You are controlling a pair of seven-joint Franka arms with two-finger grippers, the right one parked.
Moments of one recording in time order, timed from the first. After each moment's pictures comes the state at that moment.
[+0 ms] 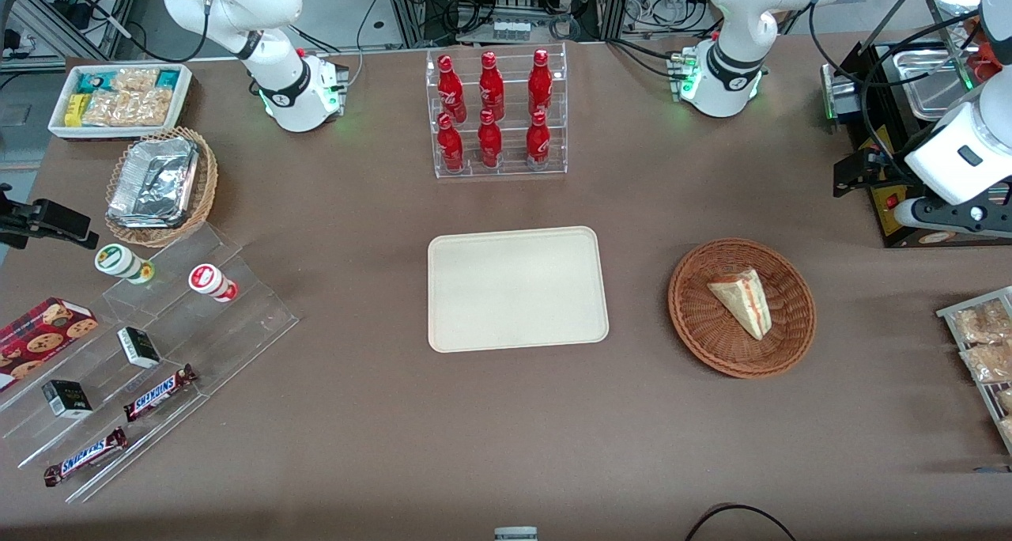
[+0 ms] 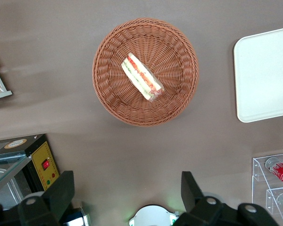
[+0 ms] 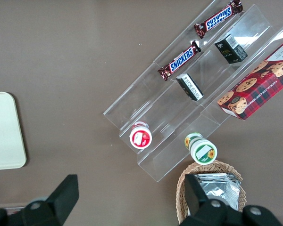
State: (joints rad) arm -0.03 0.05 -0.04 -1.53 0.01 1.42 0.09
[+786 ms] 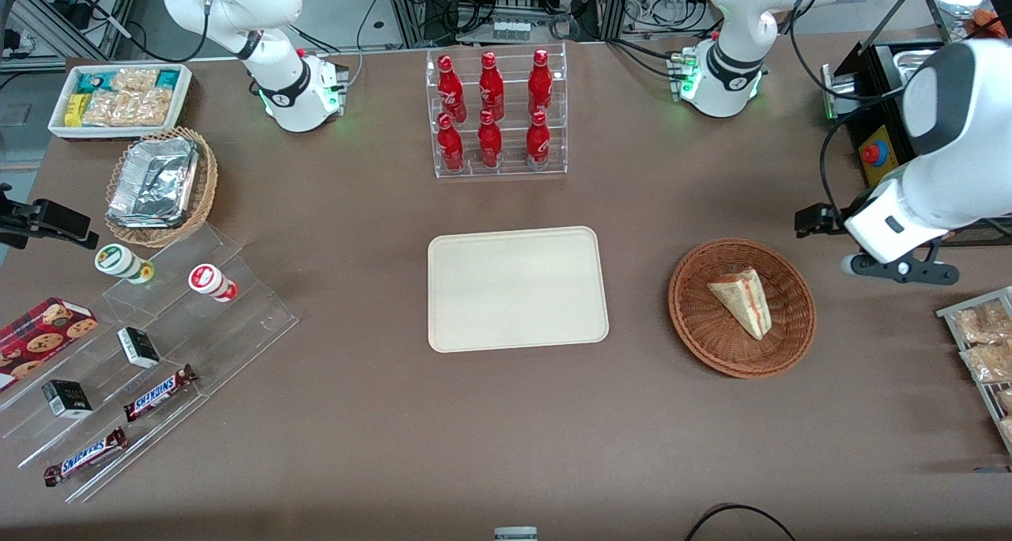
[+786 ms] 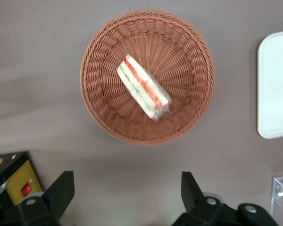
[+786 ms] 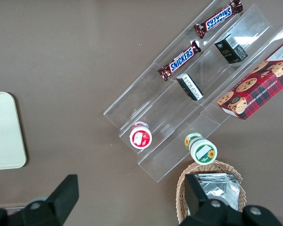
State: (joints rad) arm -0.03 0.09 -0.04 -1.81 0.01 1.73 0.09
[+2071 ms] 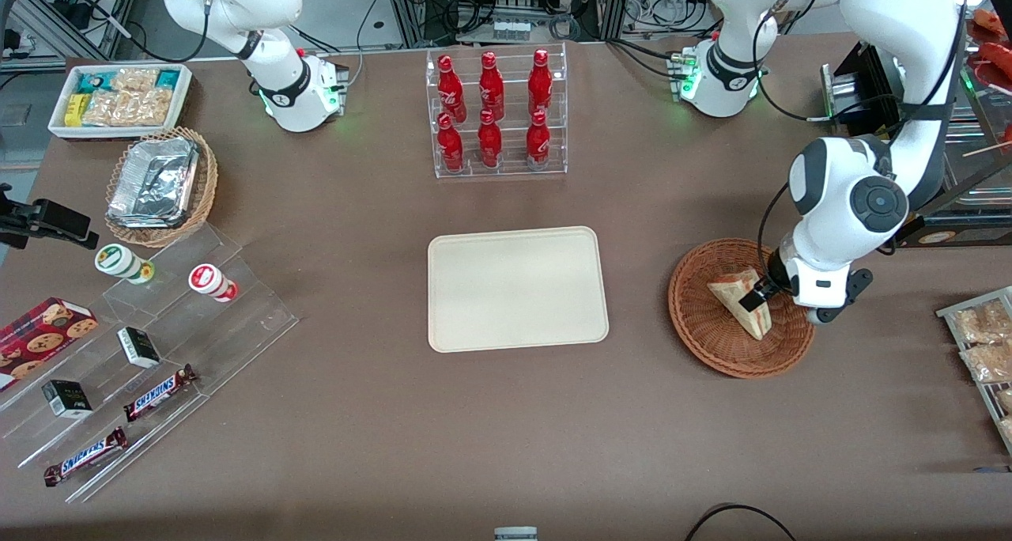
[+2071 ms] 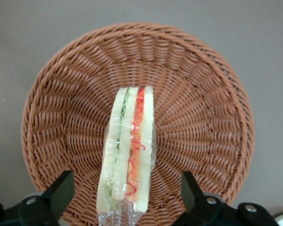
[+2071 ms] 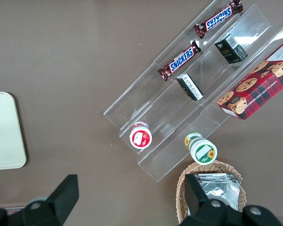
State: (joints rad) arm -0.06 0.22 -0.04 -2.16 0.01 2.38 -0.80
